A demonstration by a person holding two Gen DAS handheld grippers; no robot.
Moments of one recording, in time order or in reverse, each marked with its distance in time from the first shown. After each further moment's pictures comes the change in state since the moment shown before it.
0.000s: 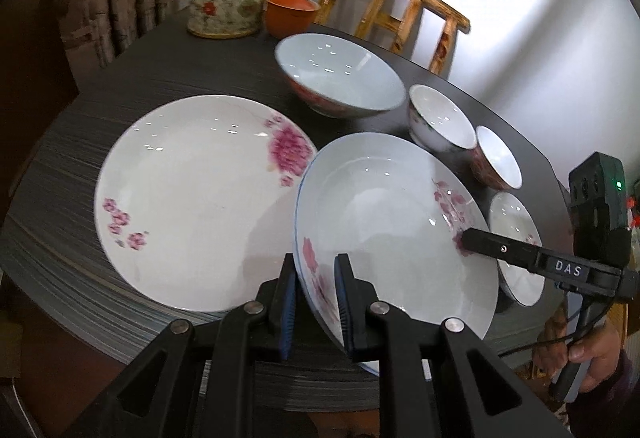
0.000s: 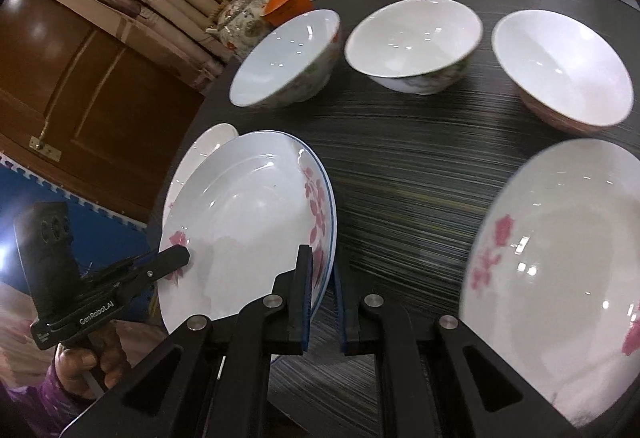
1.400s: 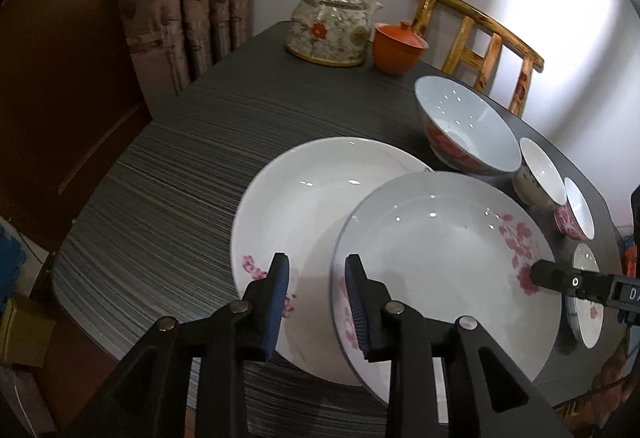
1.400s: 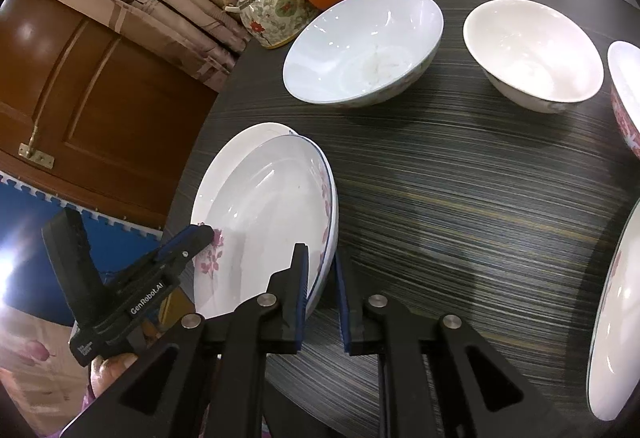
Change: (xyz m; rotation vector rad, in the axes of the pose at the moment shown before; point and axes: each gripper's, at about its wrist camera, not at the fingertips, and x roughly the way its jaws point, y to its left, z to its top) left arm 0.000 0.088 0.022 -0.076 -0.101 0.197; right arm 0.049 0.077 0.027 0.028 0.056 -0.019
